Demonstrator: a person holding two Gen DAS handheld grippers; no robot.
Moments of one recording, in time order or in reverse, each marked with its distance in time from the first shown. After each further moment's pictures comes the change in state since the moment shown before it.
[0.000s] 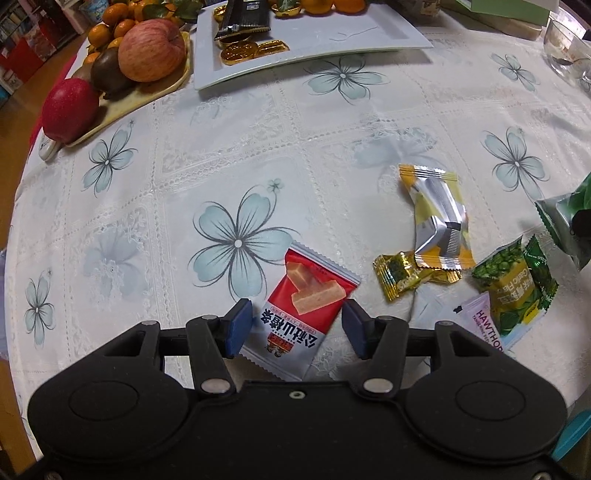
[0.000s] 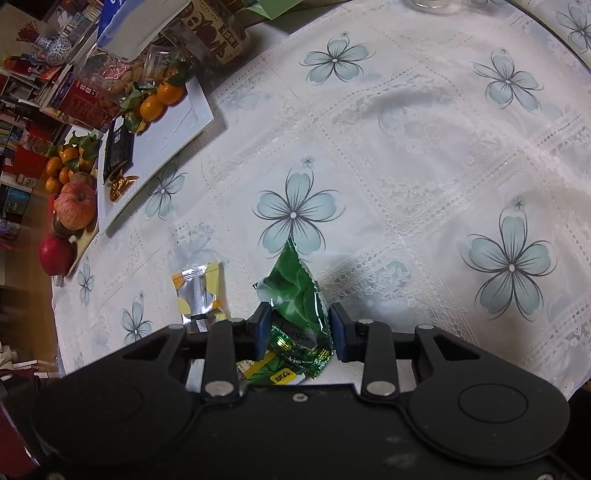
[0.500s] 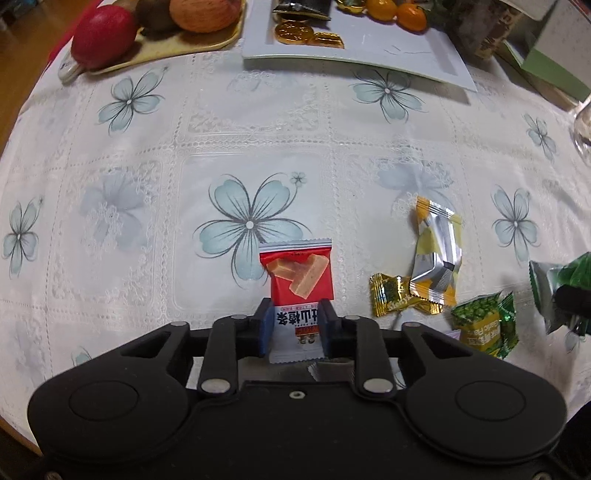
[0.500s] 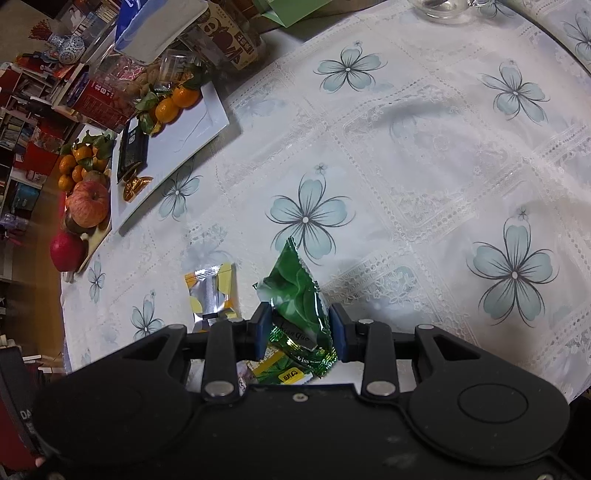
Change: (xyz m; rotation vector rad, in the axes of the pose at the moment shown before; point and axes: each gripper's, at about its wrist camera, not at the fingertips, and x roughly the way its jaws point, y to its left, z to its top) left arm -0.009 0.038 0.009 -0.285 0.084 -0.128; right arm -0.008 0.001 -0.002 -0.030 -0.019 0.030
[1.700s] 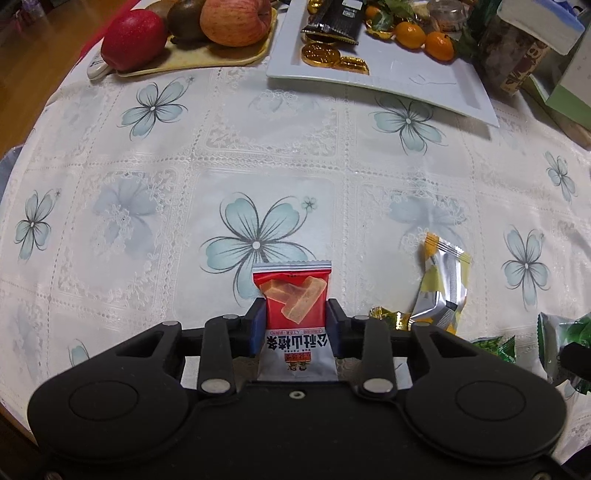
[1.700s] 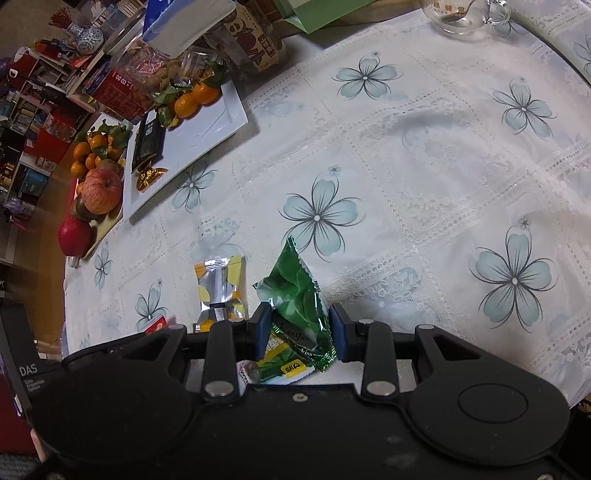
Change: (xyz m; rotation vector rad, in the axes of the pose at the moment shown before) left arm -0.005 -0.007 0.005 -0.088 -0.076 0.060; right arm -0.010 0.005 -0.010 -0.068 -0.029 0.021
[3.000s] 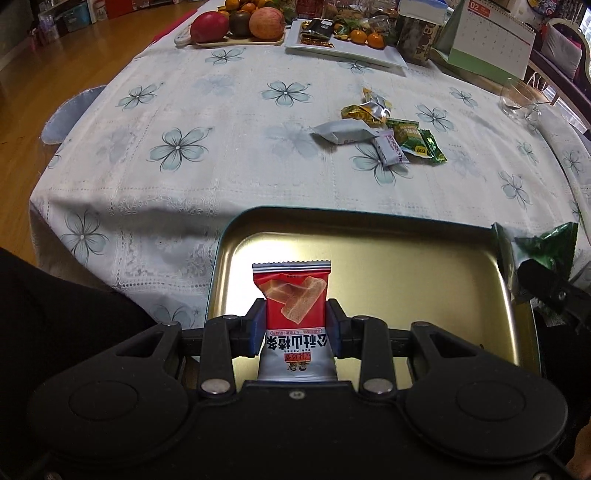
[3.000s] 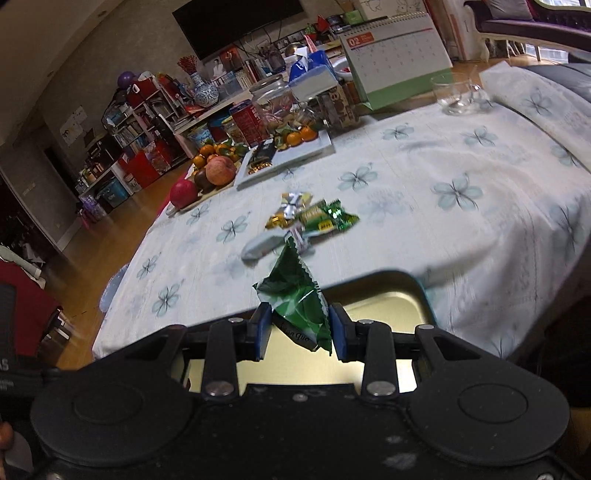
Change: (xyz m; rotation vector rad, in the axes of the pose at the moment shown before) left arm -0.122 0.029 -0.279 0.031 -0.188 -0.061; right arm -0.125 -0.054 -0.287 -0.268 -0.414 0.178
